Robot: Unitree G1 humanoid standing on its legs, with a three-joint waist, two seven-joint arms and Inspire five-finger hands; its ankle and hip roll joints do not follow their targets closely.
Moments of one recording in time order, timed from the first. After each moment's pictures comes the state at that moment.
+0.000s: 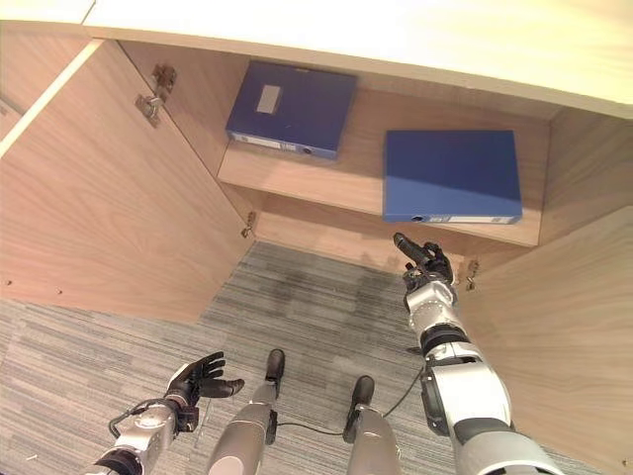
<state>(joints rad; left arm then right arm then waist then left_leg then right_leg) -0.18 0.33 -0.33 0.97 -0.43 -0.09 0.01 -0.82 -0.36 0.03 1.16 1.10 -0.11 -0.26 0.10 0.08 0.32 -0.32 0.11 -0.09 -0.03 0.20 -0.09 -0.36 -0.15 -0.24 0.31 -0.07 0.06</state>
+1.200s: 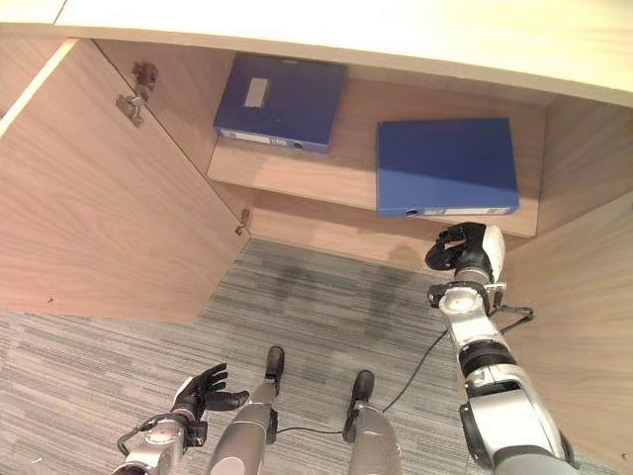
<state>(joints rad) -0.13 0.26 -0.29 0.98 -0.34 -0.12 0.06 -0.69 -0.59 0.18 0.92 0.10 -0.02 -0.45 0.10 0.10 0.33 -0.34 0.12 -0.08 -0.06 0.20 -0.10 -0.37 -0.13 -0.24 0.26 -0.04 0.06</state>
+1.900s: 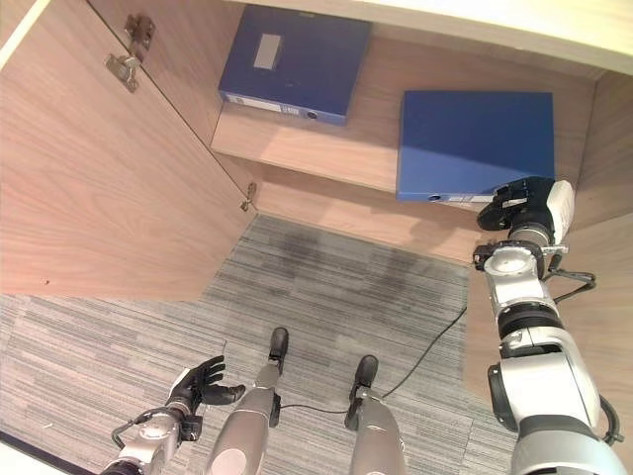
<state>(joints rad) -0.14 0.30 -0.32 0.94 -0.35 -0.14 0.05 -0.88 -0.71 0.21 1.07 0.14 -0.03 -0.46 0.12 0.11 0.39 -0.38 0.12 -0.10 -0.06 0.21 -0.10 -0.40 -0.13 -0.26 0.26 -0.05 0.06</state>
